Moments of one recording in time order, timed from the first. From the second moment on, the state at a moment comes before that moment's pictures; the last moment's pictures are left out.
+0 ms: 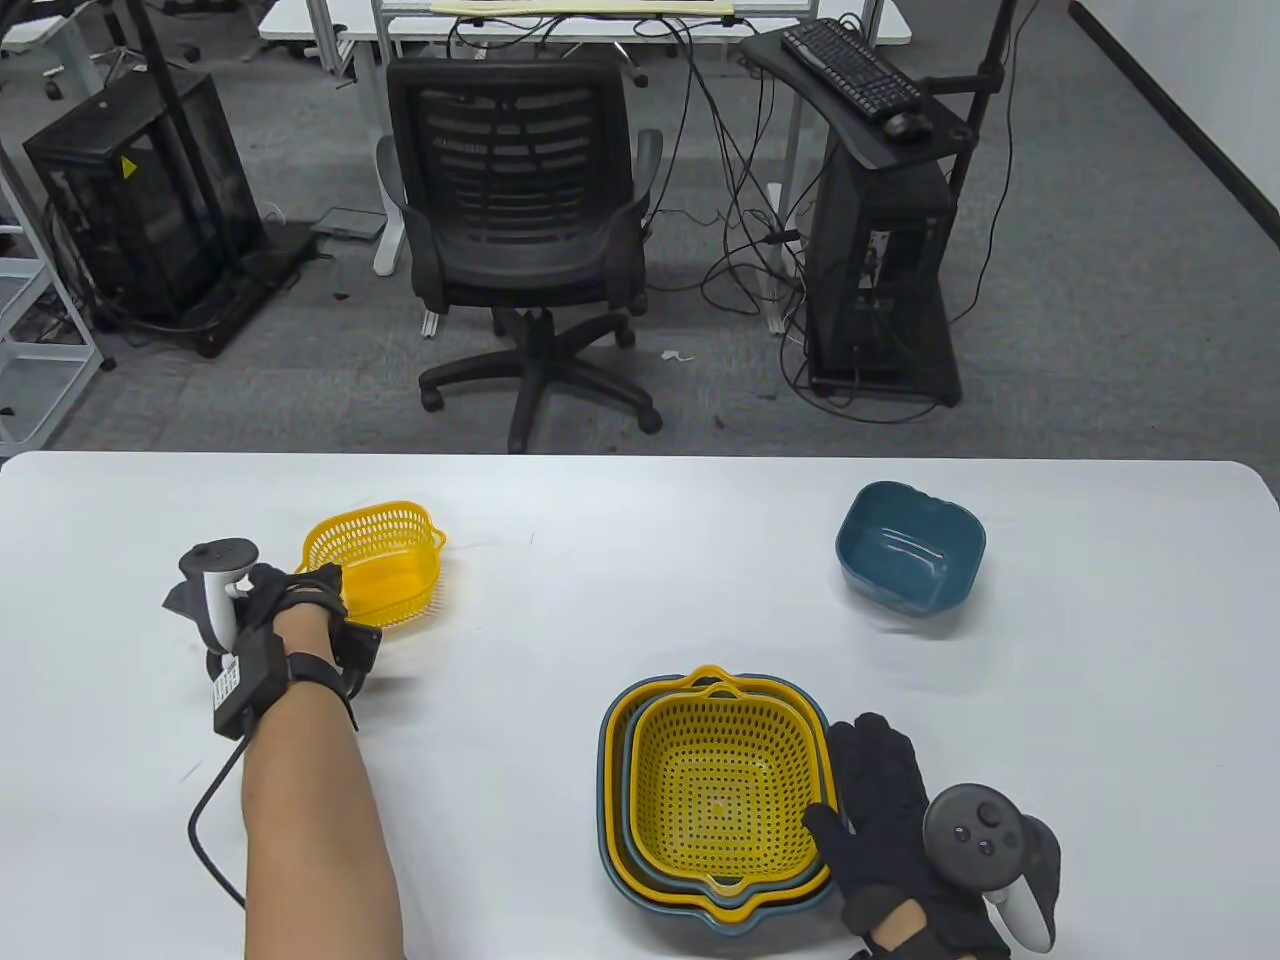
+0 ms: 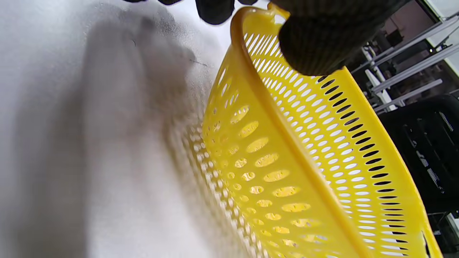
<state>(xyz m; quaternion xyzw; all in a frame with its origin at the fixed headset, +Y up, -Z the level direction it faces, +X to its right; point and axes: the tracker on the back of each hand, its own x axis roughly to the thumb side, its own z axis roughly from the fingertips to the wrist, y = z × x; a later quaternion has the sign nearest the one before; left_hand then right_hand) -0.400 -0.741 -0.519 -0.11 0.39 0.45 0.80 0.196 -0.705 -0.272 0.09 0.01 0.89 0.44</state>
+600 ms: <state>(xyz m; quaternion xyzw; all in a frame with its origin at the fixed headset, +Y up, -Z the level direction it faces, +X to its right) -0.397 -0.738 -0.511 -0.07 0.41 0.45 0.79 0.199 -0.705 -0.272 0.08 0.02 0.89 0.45</state>
